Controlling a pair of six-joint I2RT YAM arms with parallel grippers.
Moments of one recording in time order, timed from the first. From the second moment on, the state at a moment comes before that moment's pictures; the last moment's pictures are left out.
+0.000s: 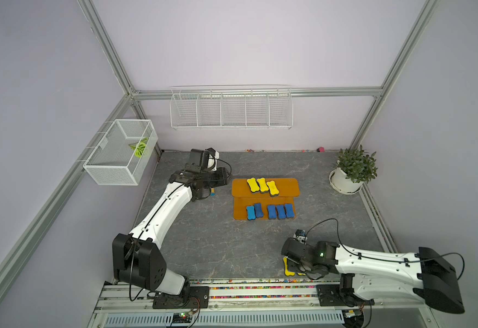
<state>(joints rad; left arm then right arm) -0.34 1.49 1.34 -0.60 0.36 -0.42 1.17 1.14 0.59 -0.76 0.13 1.25</state>
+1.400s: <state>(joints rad) -0.42 1.63 1.43 -0.62 0.42 -0.46 0.44 1.69 1.66 -0.93 -0.23 0.30</state>
